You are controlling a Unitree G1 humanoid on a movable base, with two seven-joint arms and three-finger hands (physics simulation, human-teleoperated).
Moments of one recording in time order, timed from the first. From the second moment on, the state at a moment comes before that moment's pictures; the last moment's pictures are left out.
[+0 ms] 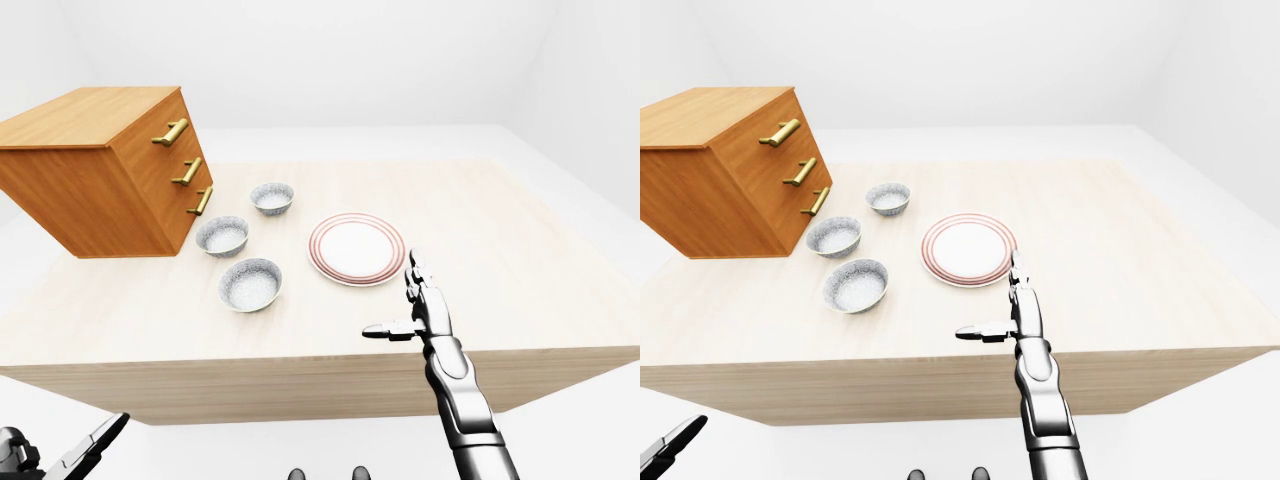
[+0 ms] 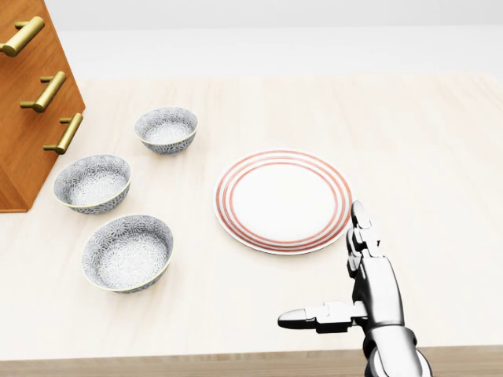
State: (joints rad) left arm 0.37 -0.16 0.89 -0.32 -0.28 0.08 -0.06; right arm -0.04 -0.02 -0.02 0.06 -0.04 0.05 0.01
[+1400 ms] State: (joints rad) left arm 0.37 -0.16 0.89 -0.32 -0.30 0.07 -0.08; right arm 0.00 -0.01 0.00 -0.12 -0.11 0.09 0.00
